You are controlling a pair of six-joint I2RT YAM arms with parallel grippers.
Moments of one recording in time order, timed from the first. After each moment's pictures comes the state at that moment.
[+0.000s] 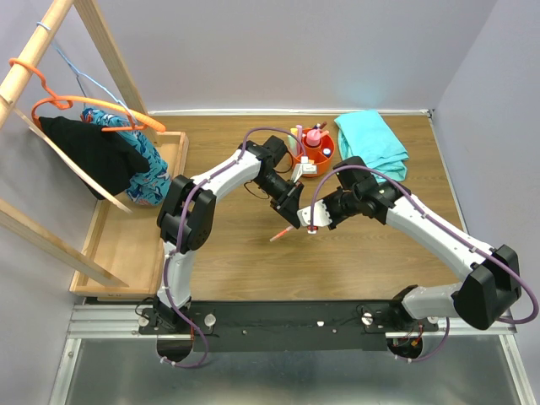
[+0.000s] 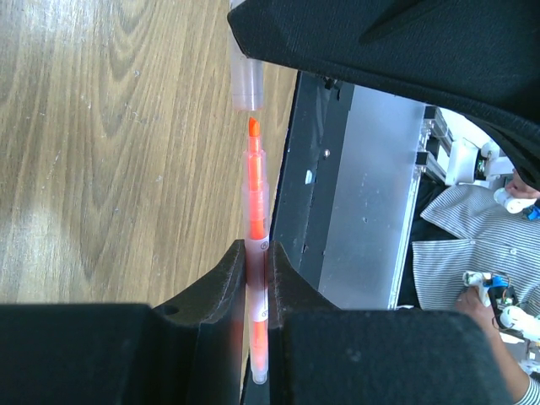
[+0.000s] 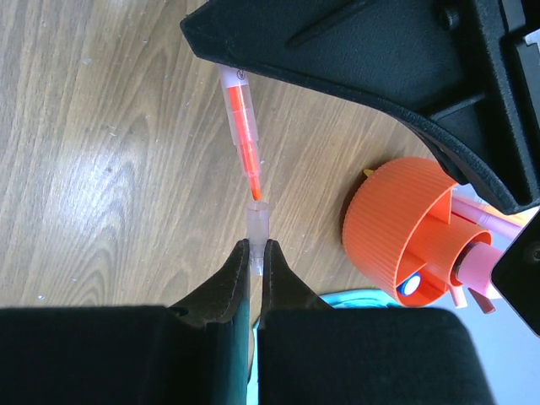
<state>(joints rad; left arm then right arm) -0.59 2.06 1.68 -1.06 1.08 0.29 0.60 1.32 1.07 -0.73 -0.32 -1.47</state>
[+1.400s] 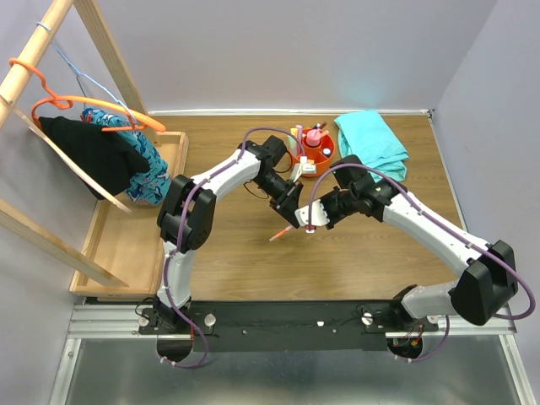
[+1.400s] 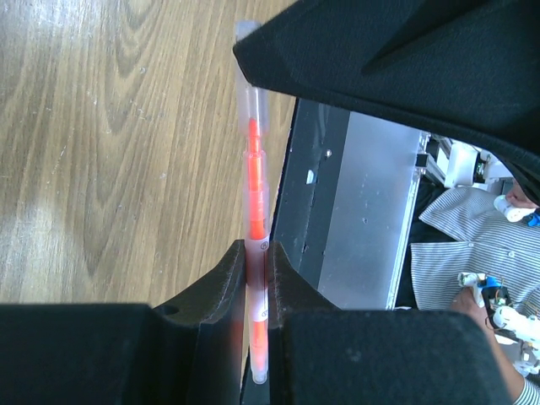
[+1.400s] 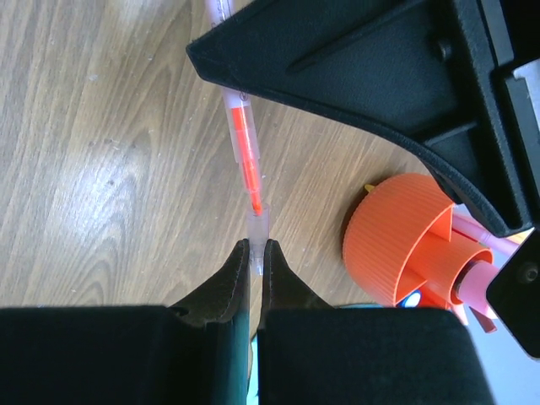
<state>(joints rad) -0.59 2.06 1.68 -1.06 1.07 0.29 0.61 1.35 1.09 -0.74 -0.35 -1.47</state>
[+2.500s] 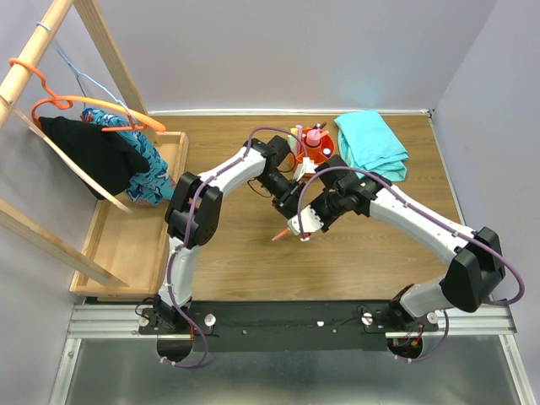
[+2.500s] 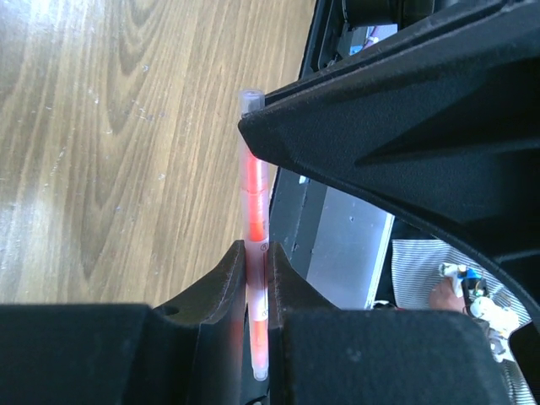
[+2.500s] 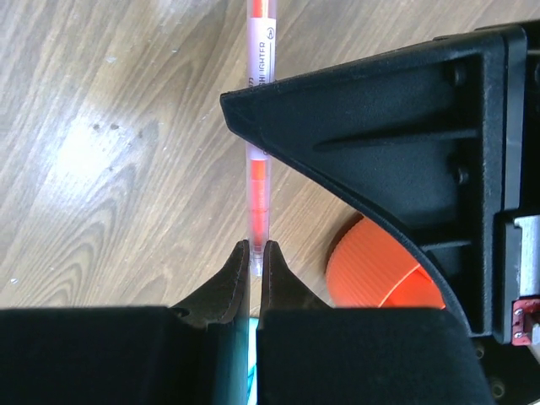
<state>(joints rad) -0.59 2.14 1.78 -1.12 1.08 0.26 0.69 1.45 1.18 -0.83 -0.28 -1.59</state>
